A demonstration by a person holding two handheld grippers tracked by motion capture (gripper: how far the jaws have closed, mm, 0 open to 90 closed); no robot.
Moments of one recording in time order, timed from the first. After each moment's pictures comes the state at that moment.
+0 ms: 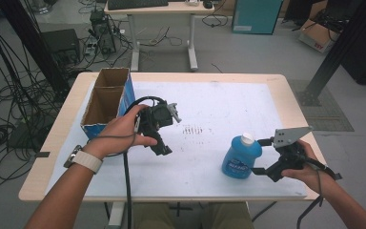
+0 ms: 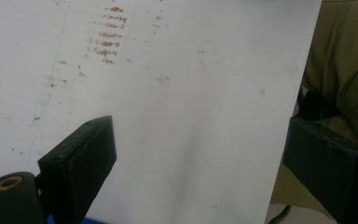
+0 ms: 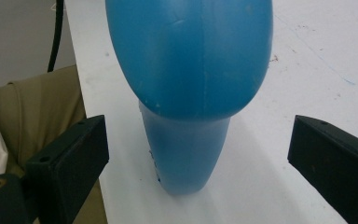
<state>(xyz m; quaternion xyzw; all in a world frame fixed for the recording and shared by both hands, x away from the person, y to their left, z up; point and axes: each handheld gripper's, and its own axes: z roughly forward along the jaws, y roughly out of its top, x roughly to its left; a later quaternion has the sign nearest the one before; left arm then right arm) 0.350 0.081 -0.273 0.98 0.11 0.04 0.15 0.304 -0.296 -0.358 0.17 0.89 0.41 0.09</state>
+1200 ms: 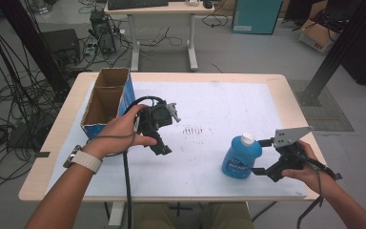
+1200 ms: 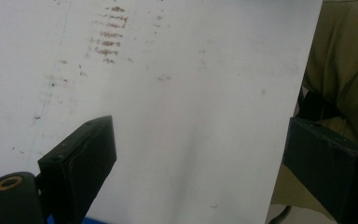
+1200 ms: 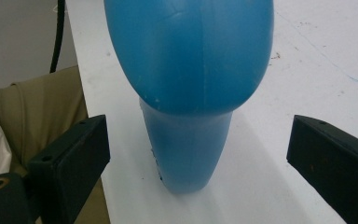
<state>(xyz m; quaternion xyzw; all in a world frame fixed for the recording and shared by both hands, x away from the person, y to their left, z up) 0.351 0.082 -0.273 0.98 0.11 0.04 0.15 0.304 -0.297 -0.360 0.17 0.89 0.41 0.08</state>
